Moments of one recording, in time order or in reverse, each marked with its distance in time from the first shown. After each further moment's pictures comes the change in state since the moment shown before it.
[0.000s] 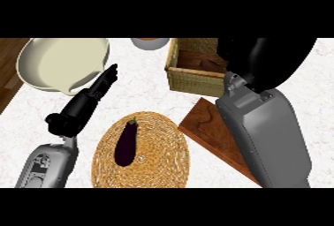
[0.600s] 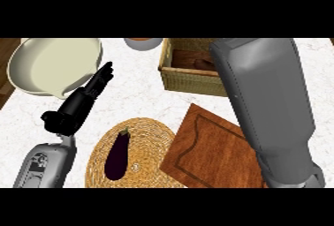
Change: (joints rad) left arm -0.004 0.001 0.025 0.011 -0.003 0.021 -0.005; right arm -0.312 -0.001 -0.171 0.266 0.201 -0.014 0.051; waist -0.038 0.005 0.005
